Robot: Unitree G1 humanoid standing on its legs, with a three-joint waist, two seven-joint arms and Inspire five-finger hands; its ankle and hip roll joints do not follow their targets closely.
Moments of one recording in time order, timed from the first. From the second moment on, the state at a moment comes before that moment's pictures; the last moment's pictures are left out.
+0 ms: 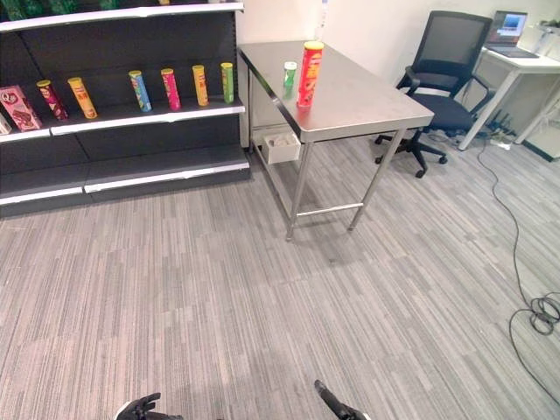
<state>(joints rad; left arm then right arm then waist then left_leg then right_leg) 0.05 0.20 -0.12 1.16 -0.18 -0.04 0.07 0.02 -0.23 0.03 1.21 0.25 -0.02 -0.07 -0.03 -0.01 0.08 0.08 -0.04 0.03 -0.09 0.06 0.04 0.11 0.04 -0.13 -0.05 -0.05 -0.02</state>
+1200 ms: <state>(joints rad) 0.03 0.20 -0.12 1.16 -0.19 -0.04 0.07 0.01 -0.23 0.05 1.21 0.25 -0.02 -0.07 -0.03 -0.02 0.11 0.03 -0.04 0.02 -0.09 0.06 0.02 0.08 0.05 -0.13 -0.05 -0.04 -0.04</state>
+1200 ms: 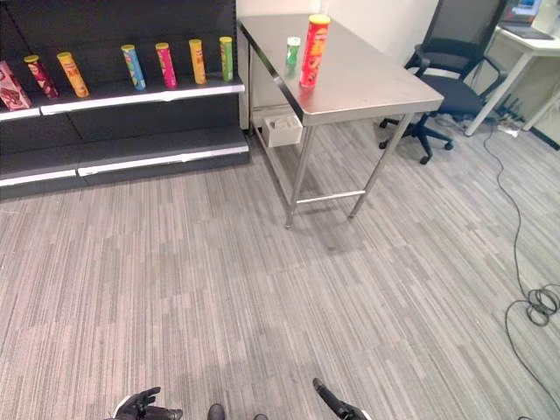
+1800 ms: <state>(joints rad) -0.10 0.20 -0.10 1.13 -0.28 -0.08 0.08 -0.07 -0.27 0.11 1.21 0.26 -0.02 -0.07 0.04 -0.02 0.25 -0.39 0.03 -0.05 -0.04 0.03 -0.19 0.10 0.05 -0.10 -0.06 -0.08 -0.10</state>
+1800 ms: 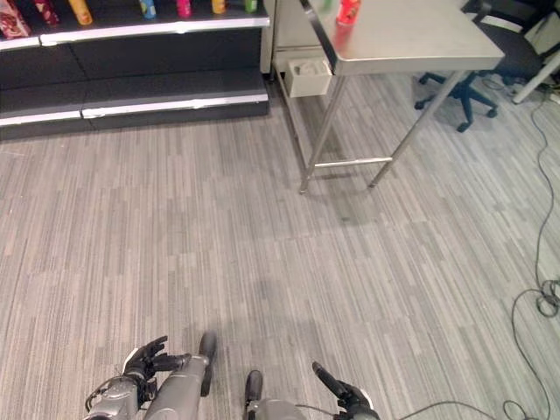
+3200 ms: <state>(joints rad) -0.07 0.17 -0.05 1.16 -0.24 -0.07 0.07 -0.06 -0.27 0.10 1.17 0.24 -0.03 -0.05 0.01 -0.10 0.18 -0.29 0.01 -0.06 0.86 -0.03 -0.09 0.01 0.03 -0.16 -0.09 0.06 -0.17</state>
